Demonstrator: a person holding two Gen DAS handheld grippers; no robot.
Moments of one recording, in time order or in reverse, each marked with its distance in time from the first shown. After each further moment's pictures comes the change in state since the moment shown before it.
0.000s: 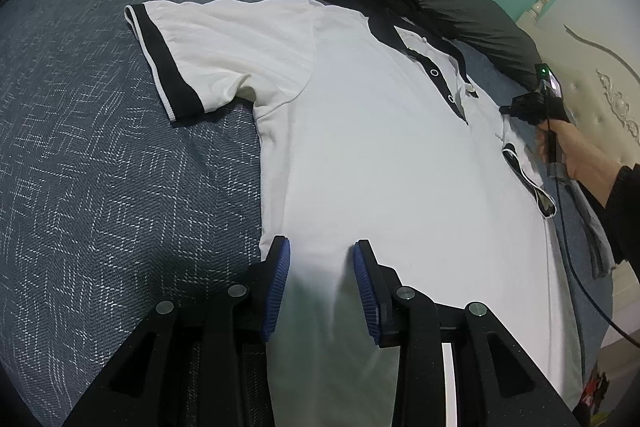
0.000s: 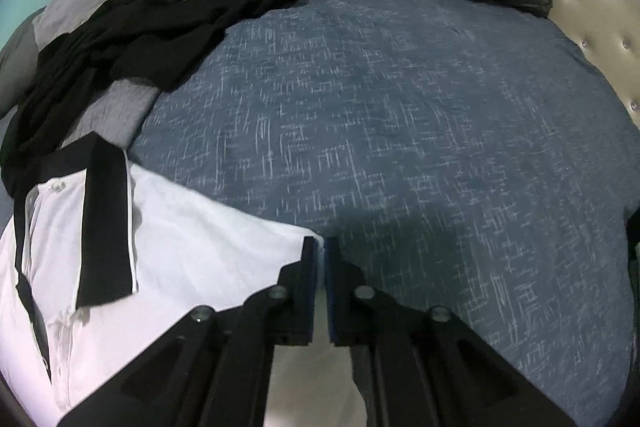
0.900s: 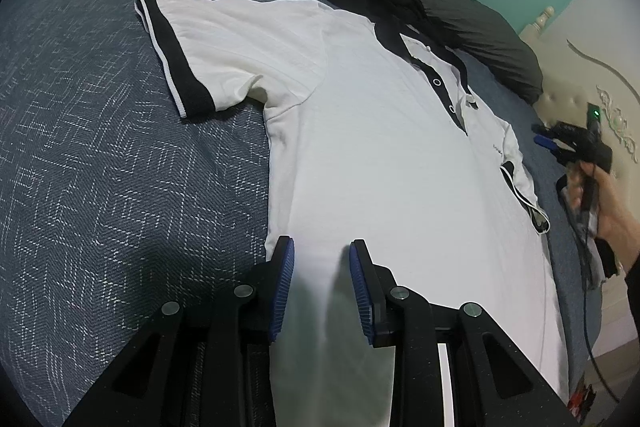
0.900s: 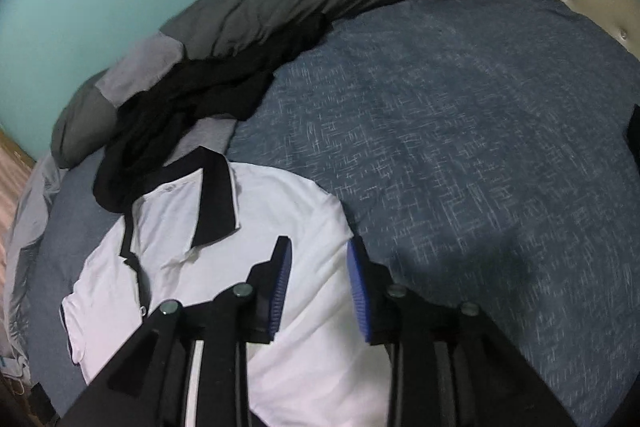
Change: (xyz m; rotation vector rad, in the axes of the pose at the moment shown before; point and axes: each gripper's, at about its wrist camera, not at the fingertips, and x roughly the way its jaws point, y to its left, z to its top) left arm -0.003 0.010 0.004 -0.051 -0.002 -0.029; right arm -0.090 -0.034 -0.054 0.149 -0.086 0.284
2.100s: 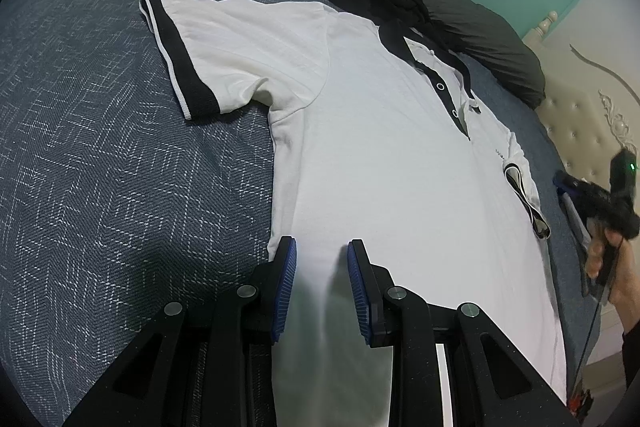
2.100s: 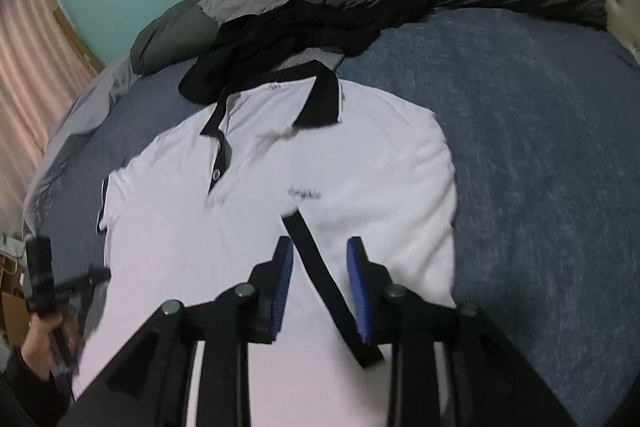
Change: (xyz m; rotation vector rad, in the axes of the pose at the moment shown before) left arm -0.002 0.000 0.000 -0.019 -0.008 0.008; right arm -0.063 0.032 -0.089 -0.295 0.071 0.190
